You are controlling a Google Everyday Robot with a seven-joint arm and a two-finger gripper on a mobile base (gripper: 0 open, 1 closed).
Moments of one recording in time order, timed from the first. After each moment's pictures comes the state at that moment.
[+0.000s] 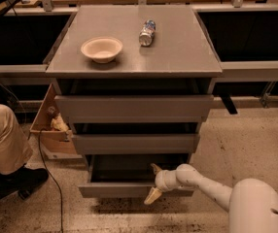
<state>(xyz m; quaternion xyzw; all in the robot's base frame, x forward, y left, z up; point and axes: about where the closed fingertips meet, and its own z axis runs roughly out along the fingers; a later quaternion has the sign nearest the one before) 0.624 -0.056 0.212 -0.59 0.71 0.19 0.34</state>
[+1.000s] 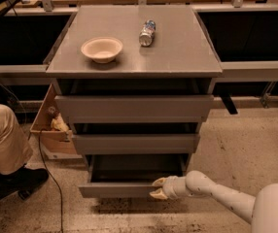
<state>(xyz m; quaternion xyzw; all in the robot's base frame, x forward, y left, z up) 0.581 -0.085 0.240 -0.55 0.74 0.20 0.33</state>
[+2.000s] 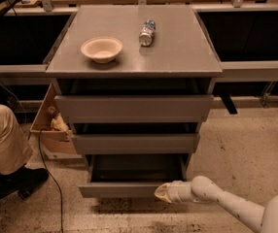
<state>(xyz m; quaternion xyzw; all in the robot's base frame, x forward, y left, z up) 0.563 -0.106 0.233 -0.54 0.75 0.20 0.34</state>
